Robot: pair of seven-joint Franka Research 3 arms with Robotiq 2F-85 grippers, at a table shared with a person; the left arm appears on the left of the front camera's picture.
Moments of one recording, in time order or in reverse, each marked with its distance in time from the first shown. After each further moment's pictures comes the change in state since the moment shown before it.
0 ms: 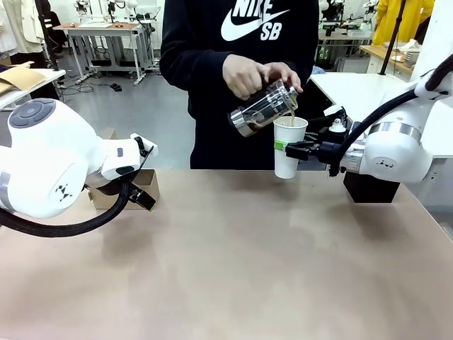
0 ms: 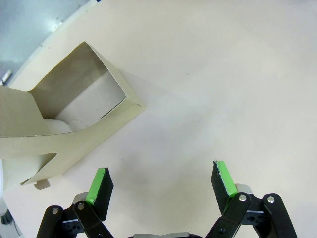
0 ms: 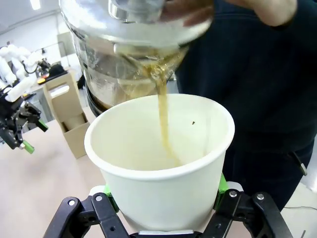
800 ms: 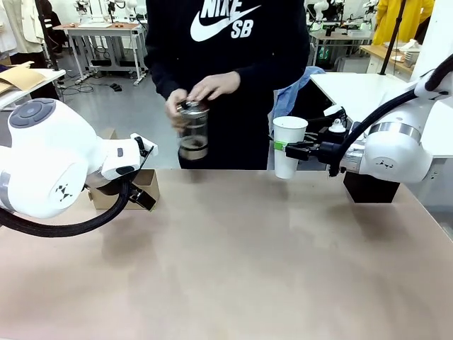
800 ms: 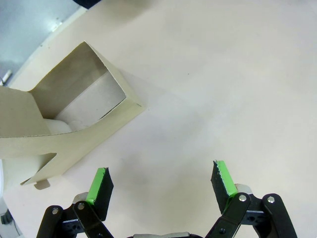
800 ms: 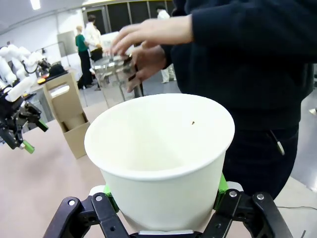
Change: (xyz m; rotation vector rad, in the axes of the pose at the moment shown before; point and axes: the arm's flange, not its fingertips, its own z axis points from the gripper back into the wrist) left arm 0.000 0.000 0.000 0.000 0.000 0.000; right arm 0.000 0.000 -0.001 0.001 0.000 0.000
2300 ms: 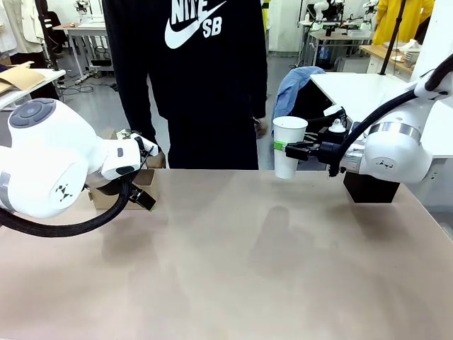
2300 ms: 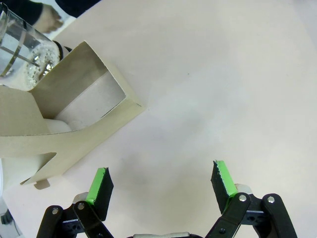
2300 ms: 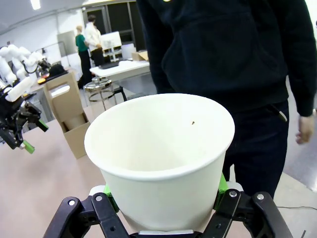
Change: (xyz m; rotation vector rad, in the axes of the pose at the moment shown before) left arm 0.000 0.000 0.000 0.000 0.000 0.000; right arm 0.000 0.000 0.000 0.000 0.000 0.000
